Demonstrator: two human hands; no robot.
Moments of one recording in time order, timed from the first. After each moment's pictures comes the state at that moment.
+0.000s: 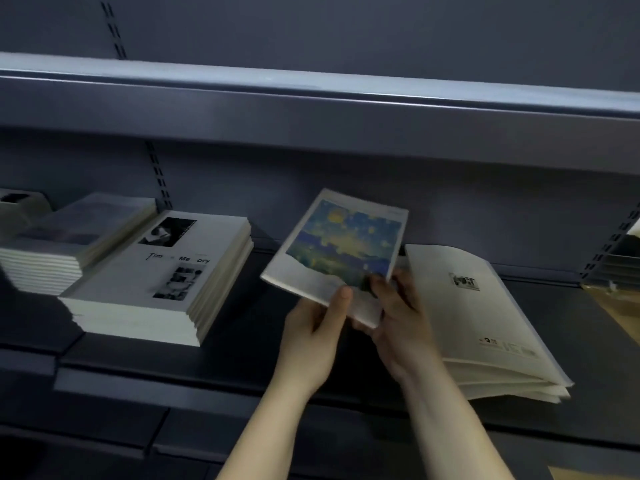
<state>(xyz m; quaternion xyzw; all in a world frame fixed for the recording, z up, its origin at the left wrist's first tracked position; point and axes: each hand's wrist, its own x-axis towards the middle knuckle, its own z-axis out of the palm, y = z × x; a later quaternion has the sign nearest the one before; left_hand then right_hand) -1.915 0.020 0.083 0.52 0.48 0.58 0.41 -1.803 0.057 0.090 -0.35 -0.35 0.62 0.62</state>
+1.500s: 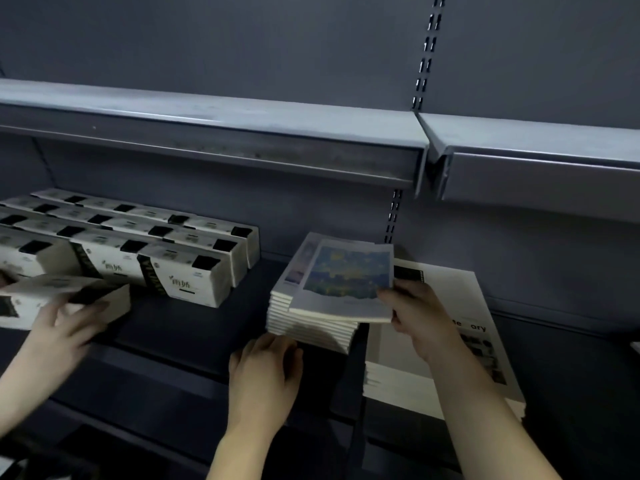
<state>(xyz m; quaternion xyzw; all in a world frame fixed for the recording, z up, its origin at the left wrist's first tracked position) -2.388 0.016 0.023 0.57 0.74 0.34 -0.03 -2.199 0.126 0.103 -0.51 -0.58 0.49 0.40</state>
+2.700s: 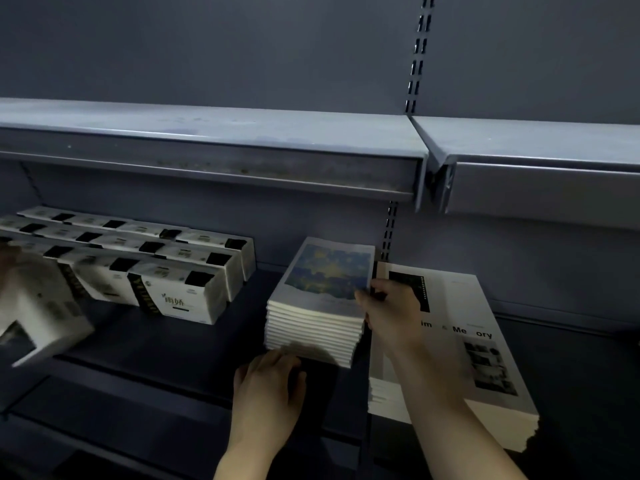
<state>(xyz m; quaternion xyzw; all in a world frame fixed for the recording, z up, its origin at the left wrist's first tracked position) -2.398 0.032 0.005 0.62 0.72 0.31 -0.06 -2.235 0.149 0.081 -0.54 -0.61 0.35 0.47</state>
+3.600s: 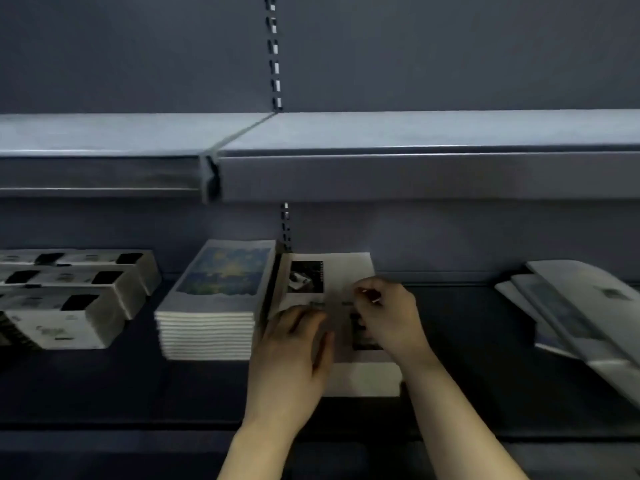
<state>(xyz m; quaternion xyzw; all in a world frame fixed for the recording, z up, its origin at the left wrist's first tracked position) -2.242 0.033 0.090 0.73 0.59 0.34 -0.05 -2.087 0.093 0.105 -0.58 -0.63 0.25 0.44</state>
